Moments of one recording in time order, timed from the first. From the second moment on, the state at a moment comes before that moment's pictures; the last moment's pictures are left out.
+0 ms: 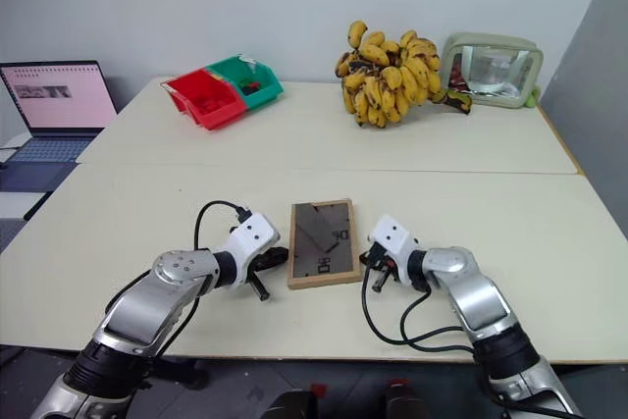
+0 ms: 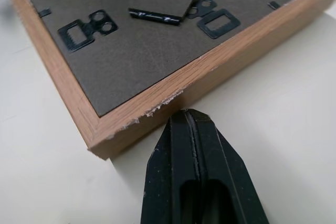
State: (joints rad) left arm -0.33 0.66 -0.25 -0.21 -0.09 0.68 -0.68; right arm -0.39 -0.41 0.30 -0.15 0.07 0.66 0.81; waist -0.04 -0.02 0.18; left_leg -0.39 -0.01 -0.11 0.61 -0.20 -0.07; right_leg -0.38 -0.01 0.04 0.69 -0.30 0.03
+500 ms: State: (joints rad) left arm -0.30 0.68 -0.28 -0.26 -0.03 0.65 -0.76; right arm -0.35 -0.49 0.30 -0.22 0.10 0.68 0.82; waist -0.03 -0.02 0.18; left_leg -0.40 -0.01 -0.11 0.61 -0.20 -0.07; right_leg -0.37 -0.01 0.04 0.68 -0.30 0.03
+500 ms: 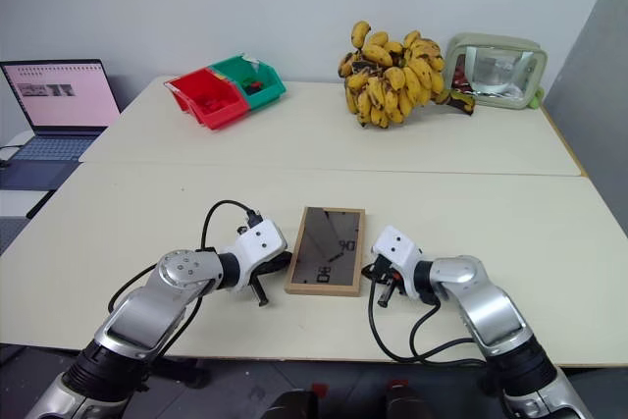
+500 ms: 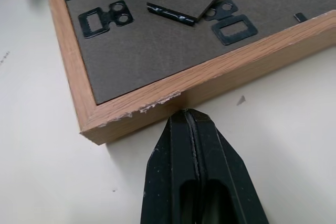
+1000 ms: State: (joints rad) left arm -0.37 0.79 0.18 -0.08 -0.71 1.40 -1.10; right arm -0.54 -0.41 0.25 0.15 -0.03 0.45 0.61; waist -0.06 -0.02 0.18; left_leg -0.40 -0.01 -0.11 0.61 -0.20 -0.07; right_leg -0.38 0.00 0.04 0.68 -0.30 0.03
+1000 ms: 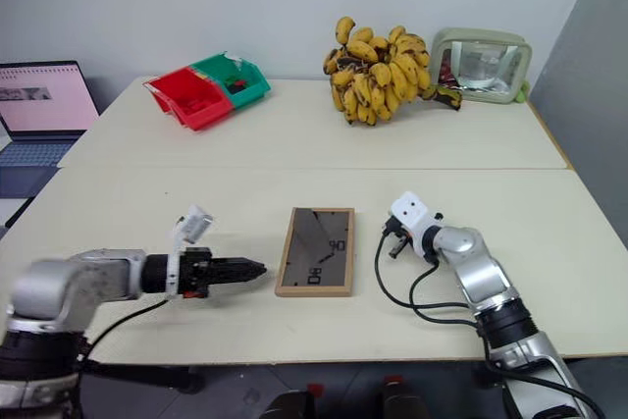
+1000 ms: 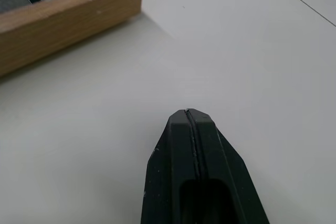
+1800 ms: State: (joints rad) left arm -0.49 0.60 0.17 0.19 -0.75 1.51 -0.92; right arm -0.47 -0.29 0.35 0.00 -0.06 0.54 0.63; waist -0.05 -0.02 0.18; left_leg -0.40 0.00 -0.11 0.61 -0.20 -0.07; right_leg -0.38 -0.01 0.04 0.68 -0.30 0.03
